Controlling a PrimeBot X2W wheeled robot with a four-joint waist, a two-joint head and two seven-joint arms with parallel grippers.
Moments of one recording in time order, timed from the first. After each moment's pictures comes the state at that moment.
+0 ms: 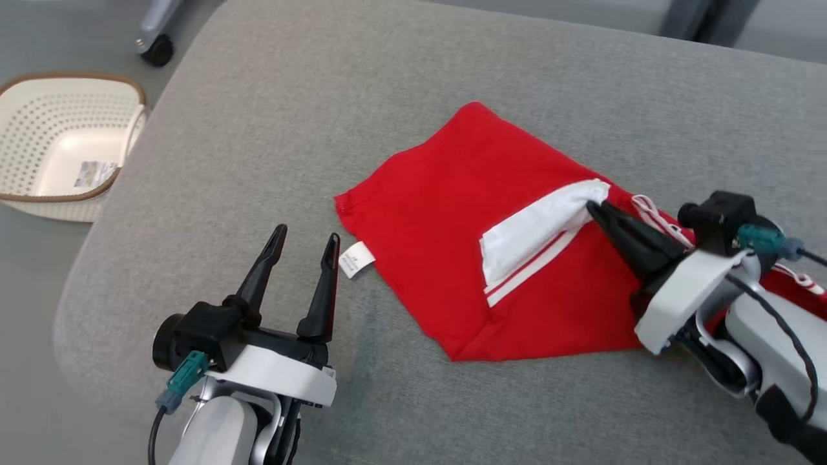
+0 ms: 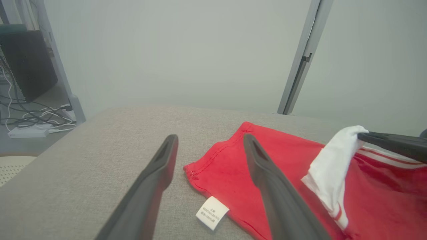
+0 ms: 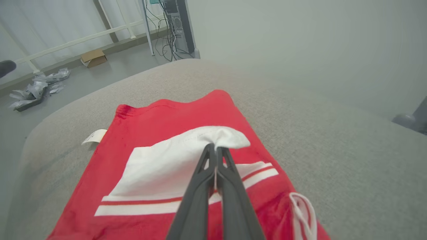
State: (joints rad) left arm -0.21 0.05 -0.25 0.17 -0.30 -0.07 -0.26; right arm -0.77 -0.57 1.02 0.41 0.87 0.13 -0.24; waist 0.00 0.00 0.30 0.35
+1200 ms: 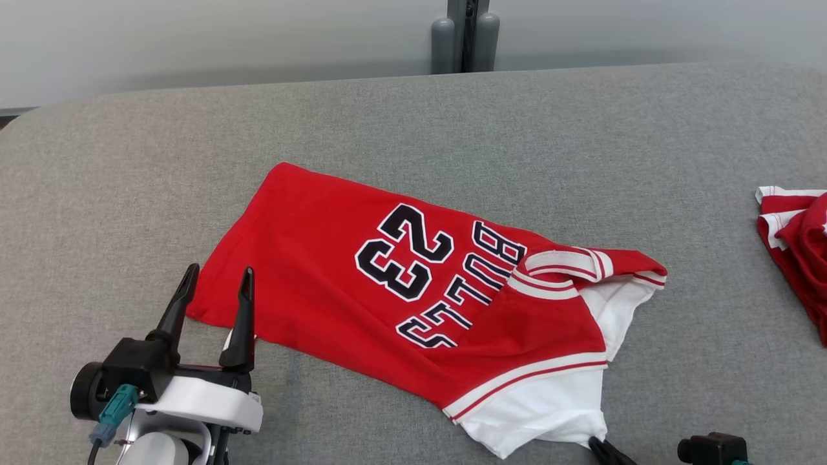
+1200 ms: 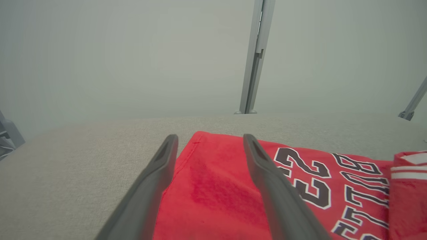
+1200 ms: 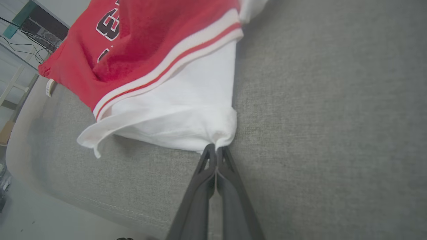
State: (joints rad) left arm -0.12 0.14 -0.12 0.18 -0.26 -0.04 -0.26; right arm 0.07 -0.32 0.50 0.23 0.75 0.13 -0.08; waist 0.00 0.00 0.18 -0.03
